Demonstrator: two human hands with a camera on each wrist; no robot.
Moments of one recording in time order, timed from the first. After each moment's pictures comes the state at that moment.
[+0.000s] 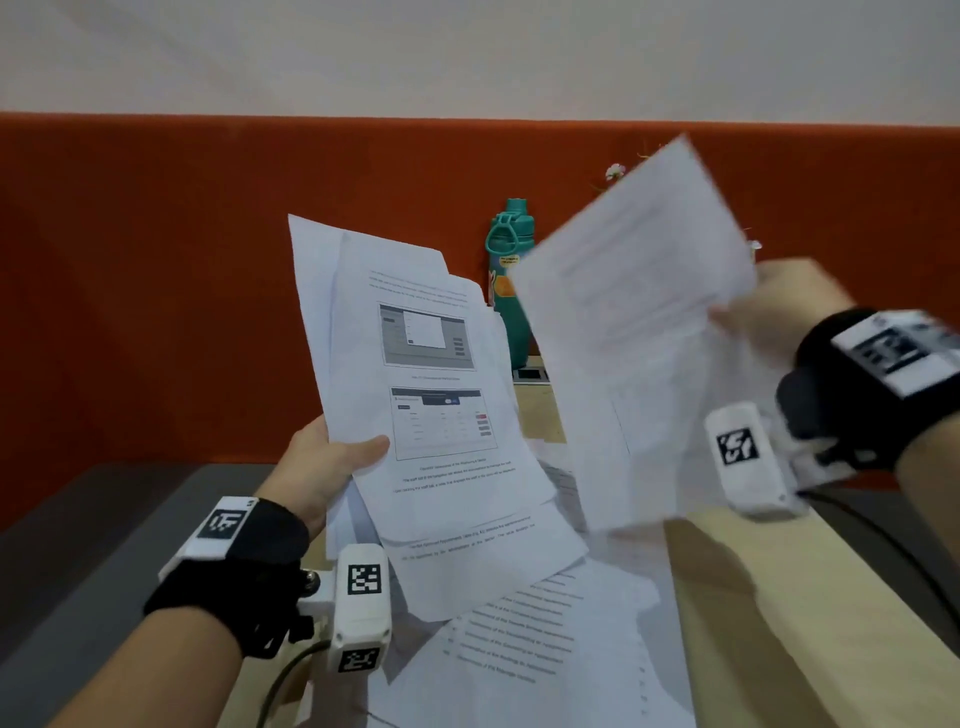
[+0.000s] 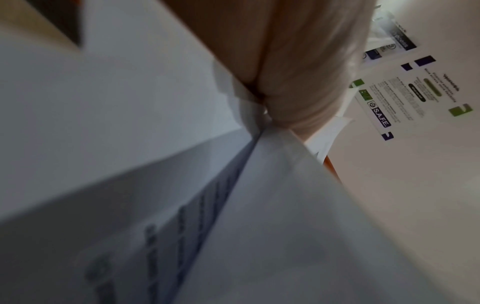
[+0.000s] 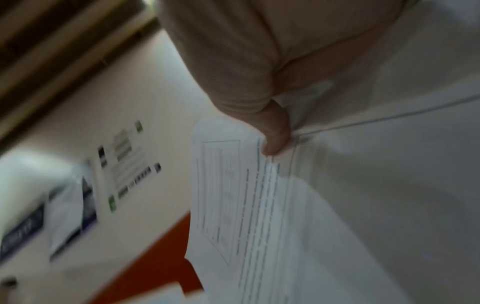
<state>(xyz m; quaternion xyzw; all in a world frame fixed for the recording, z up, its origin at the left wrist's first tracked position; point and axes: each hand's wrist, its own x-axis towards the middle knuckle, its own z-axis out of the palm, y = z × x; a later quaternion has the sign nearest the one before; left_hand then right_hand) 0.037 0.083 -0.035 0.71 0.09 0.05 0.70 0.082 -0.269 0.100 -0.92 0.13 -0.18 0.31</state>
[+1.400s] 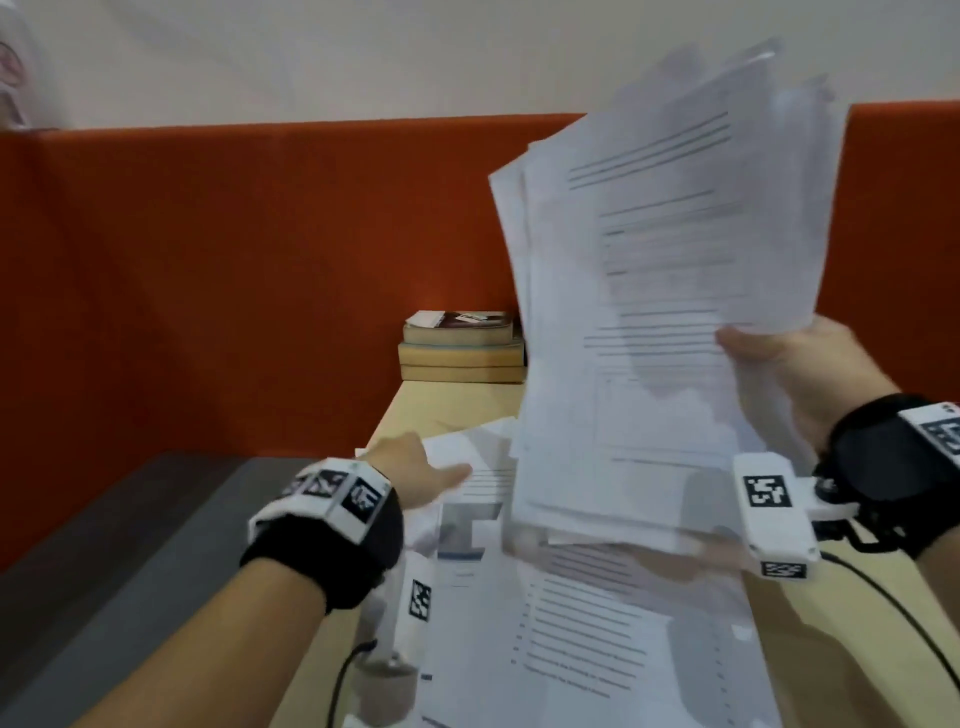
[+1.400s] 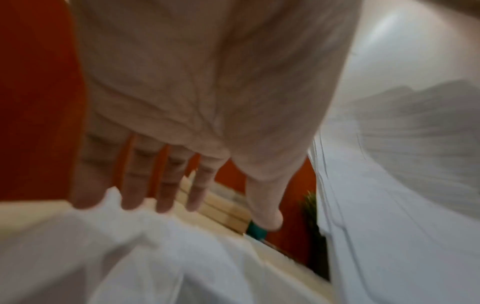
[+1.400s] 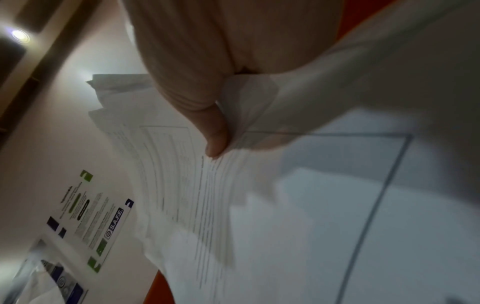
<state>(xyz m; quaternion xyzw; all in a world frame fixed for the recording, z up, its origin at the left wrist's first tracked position) 0.038 0.056 -0.007 0.98 0.11 -0.12 0.15 0.079 -0.249 0.041 -0.65 0.02 -0.18 0.74</state>
